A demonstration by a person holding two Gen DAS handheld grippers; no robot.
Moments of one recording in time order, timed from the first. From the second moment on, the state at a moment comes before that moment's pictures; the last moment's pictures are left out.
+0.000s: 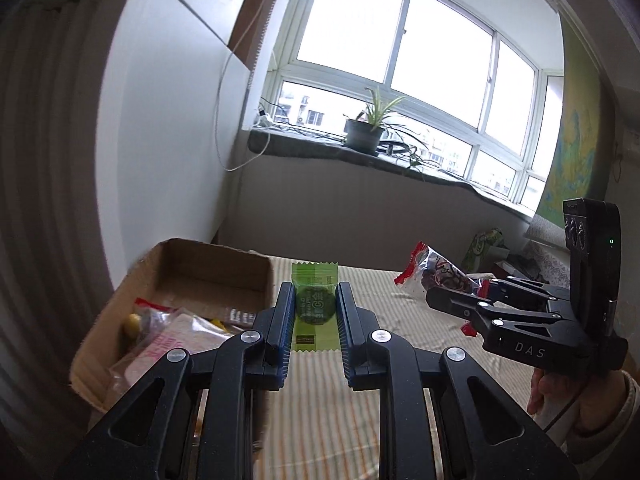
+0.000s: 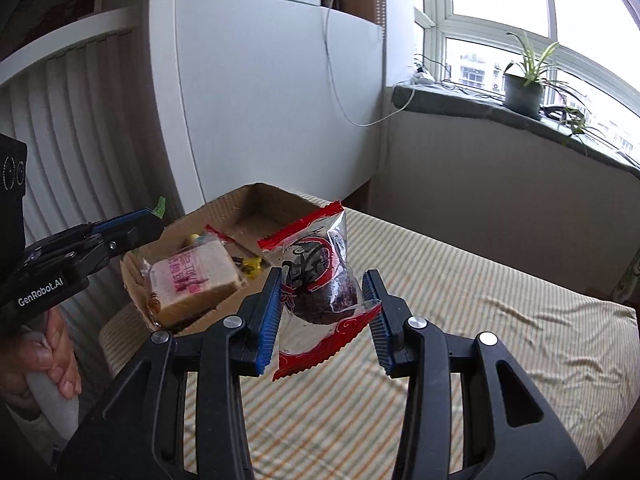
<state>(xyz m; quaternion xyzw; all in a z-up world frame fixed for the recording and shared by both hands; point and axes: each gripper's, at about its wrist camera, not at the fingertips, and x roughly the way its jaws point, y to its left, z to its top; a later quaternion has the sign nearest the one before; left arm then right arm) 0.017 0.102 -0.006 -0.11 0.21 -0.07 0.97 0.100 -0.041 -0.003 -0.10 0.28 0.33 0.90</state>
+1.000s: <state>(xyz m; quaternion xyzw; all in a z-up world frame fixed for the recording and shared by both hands) 0.062 0.186 -0.058 -0.17 0.27 0.04 0.95 0.148 0.035 -0.046 -0.12 0.28 0.35 0.89</state>
